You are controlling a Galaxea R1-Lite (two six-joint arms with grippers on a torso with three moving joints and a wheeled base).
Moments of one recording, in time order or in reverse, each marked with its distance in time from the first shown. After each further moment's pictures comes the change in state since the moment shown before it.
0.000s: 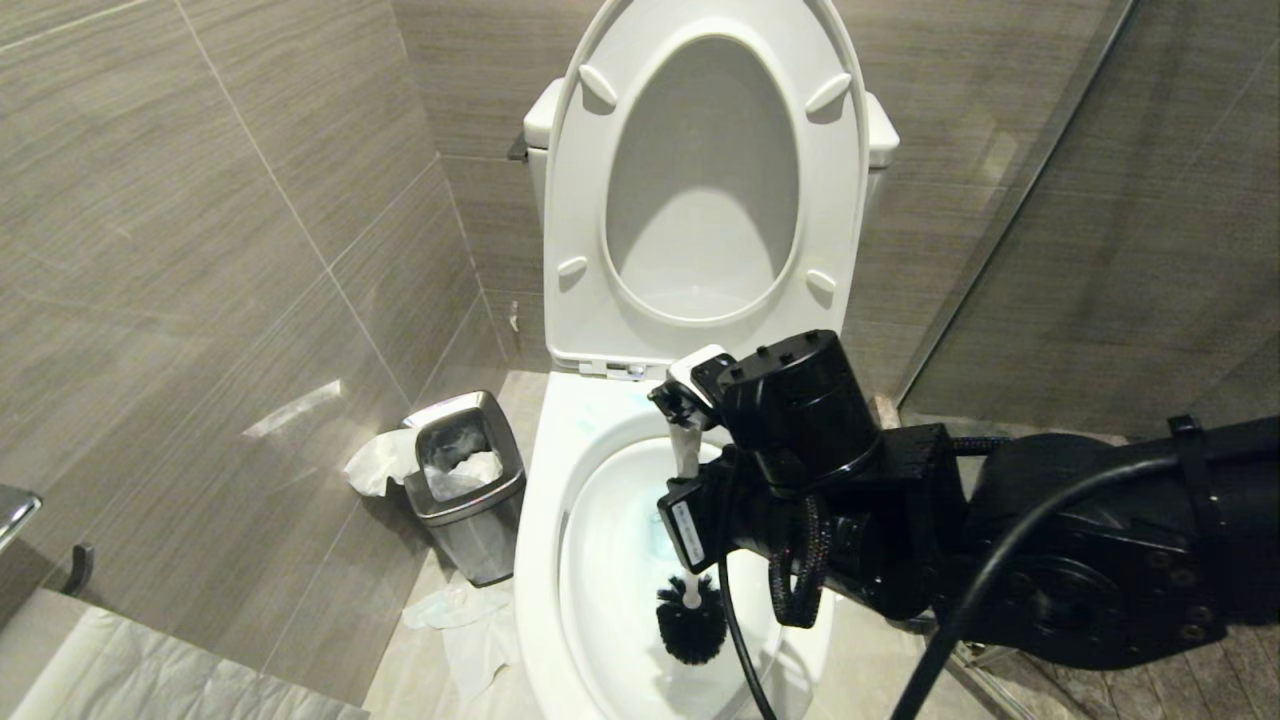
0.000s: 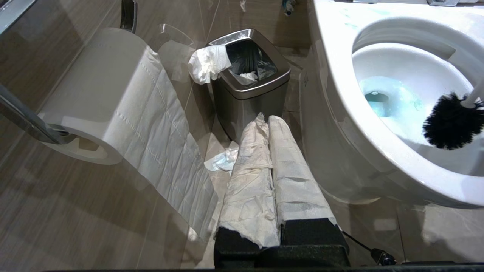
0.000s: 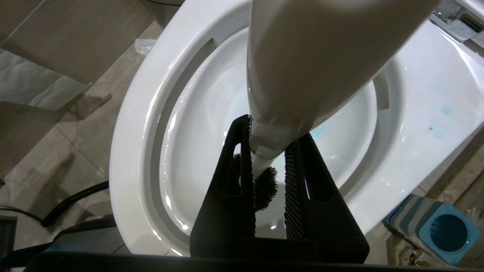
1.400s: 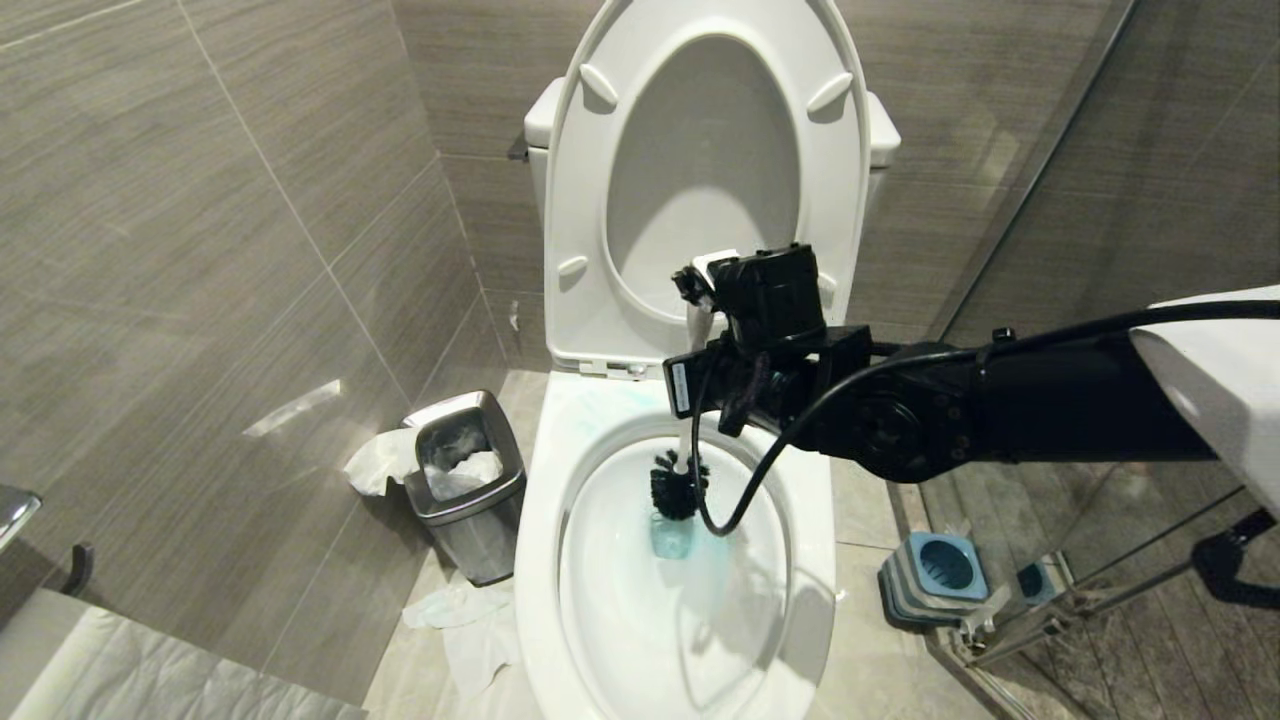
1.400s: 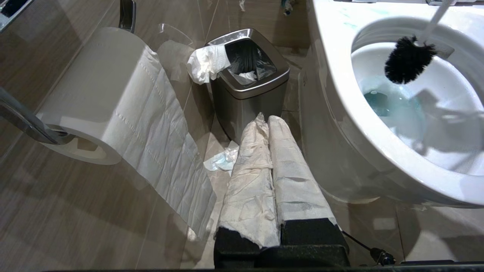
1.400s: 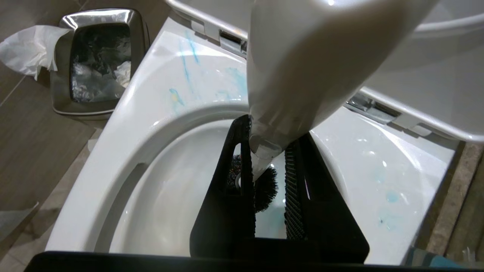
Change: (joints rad) left arm 0.000 0.000 0.000 0.000 -0.001 0.000; right arm -0.196 0.256 -0.395 -0.065 -0.006 -0.013
